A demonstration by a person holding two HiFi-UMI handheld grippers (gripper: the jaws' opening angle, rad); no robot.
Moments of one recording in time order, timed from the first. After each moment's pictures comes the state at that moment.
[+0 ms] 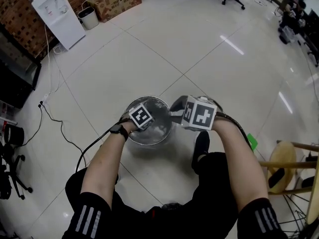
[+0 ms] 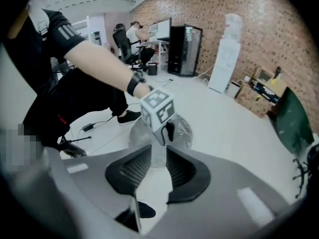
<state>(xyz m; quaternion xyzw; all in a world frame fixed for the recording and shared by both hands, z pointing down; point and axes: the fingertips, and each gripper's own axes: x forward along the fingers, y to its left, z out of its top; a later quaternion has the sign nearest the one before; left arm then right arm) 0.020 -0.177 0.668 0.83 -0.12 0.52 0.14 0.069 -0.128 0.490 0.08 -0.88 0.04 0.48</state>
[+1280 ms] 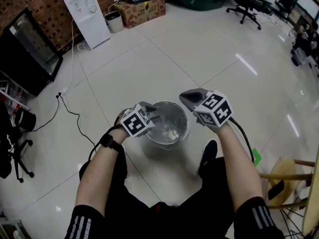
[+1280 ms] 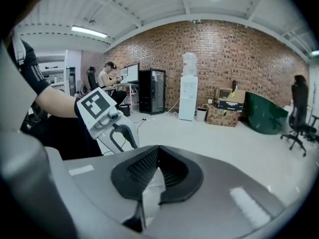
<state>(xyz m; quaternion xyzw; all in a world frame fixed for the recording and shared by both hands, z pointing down) -0.032 -0.145 0.474 0.88 -0.20 0.44 0.03 0.037 -0.181 0.387 0.25 -0.93 0.07 0.25</state>
